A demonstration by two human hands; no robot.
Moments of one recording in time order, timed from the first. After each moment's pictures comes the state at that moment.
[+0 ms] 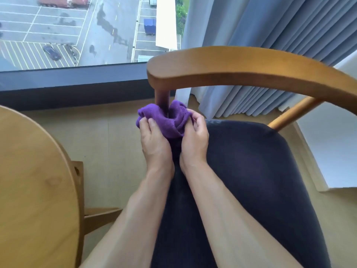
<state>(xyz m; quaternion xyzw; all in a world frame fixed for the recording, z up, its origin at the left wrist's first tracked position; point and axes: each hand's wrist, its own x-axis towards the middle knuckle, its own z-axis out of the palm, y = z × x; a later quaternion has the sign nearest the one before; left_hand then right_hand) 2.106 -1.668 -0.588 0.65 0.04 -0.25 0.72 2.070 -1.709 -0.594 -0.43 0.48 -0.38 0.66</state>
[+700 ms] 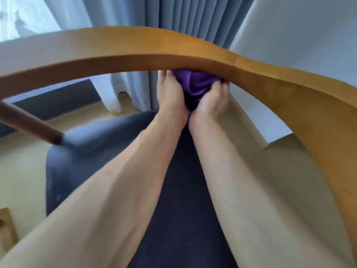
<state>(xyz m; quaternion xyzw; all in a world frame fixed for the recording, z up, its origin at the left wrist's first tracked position) 1.936 -1.886 -0.549 0.50 -0.06 -0.47 0.72 1.888 -1.882 -0.539 -0.26 0.54 -0.62 0.50</state>
